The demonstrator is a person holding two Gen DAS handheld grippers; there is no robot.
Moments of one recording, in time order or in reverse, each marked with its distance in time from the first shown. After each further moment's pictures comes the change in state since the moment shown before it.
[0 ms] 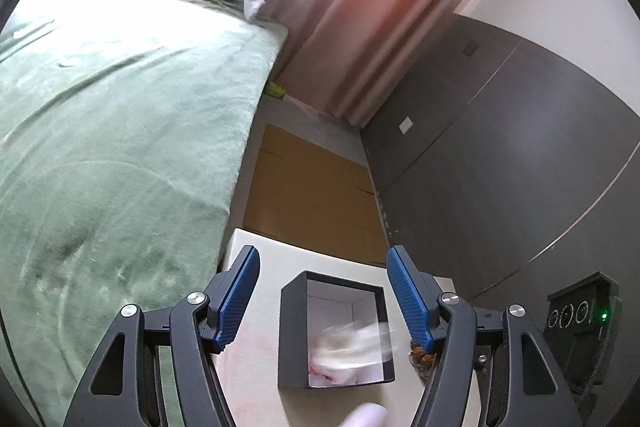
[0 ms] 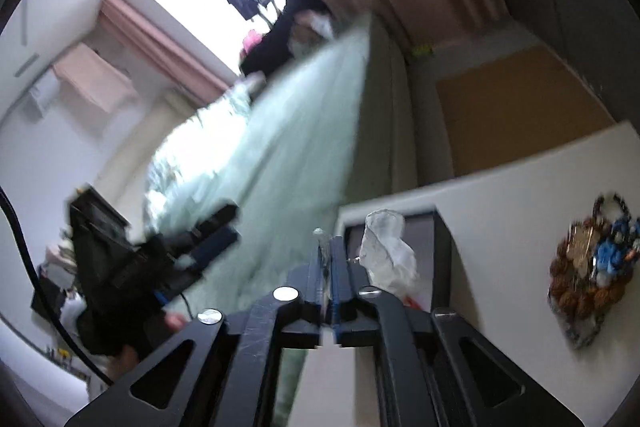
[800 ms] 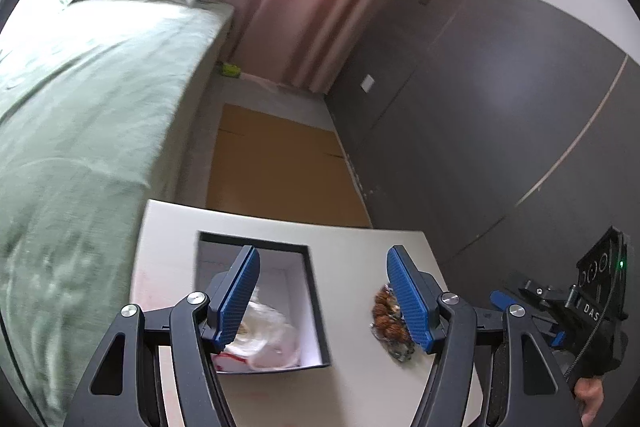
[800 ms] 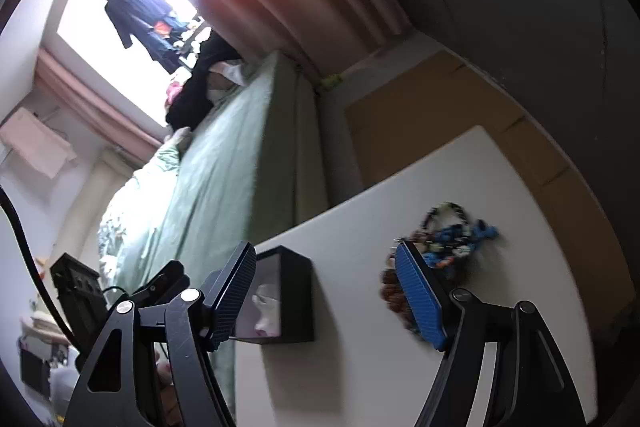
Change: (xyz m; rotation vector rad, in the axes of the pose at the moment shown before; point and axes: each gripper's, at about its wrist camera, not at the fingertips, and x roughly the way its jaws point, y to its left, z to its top) left arm 0.043 -0.081 -0.042 0.158 0.109 -0.065; right arm -0.115 -0.087 0.007 0.191 -0.175 -0.209
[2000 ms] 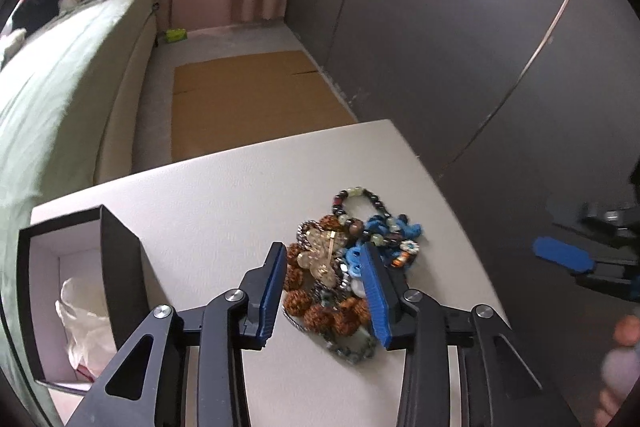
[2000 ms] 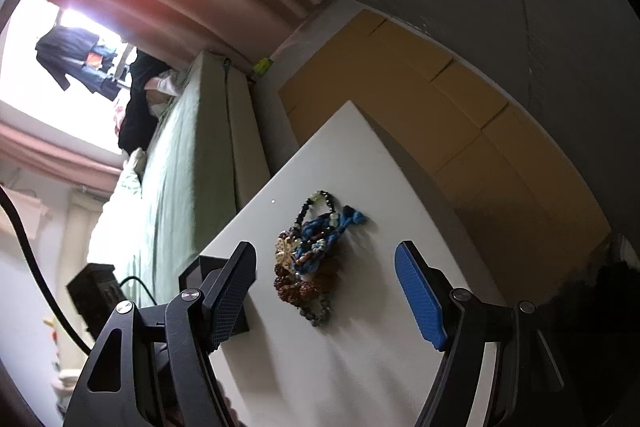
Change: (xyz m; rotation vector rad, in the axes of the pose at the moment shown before) left arm 0.141 -0.124 -0.056 0.302 0.290 0.116; right arm -0.019 -0.116 0.017 0.257 0.107 -0.078
